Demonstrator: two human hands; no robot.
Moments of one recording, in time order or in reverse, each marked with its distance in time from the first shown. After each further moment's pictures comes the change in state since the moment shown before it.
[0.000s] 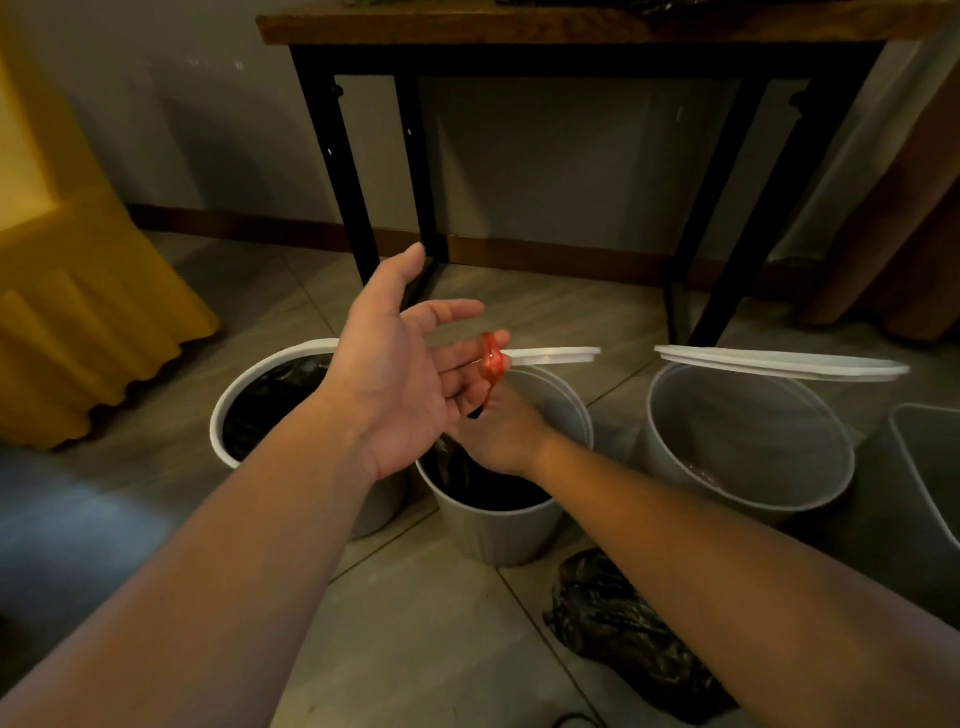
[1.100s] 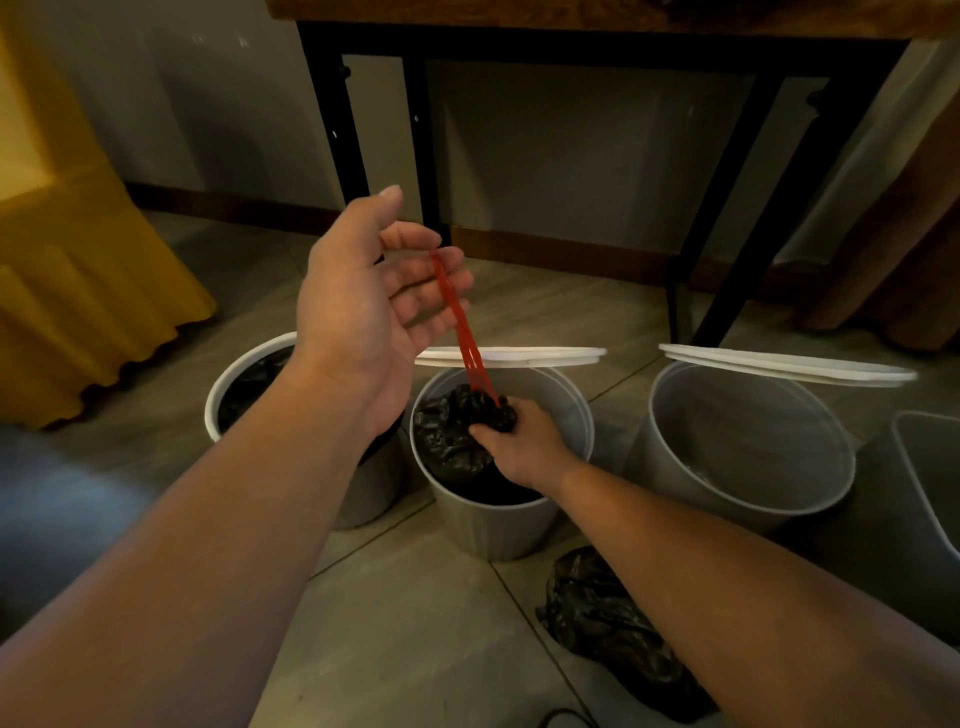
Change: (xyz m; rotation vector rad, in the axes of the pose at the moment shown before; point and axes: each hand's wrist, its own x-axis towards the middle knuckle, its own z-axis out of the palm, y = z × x) left_hand -0.006 0.015 0.001 -0.087 0.160 0.365; right_hand -0.001 0.066 0.010 0.021 0.121 0.298
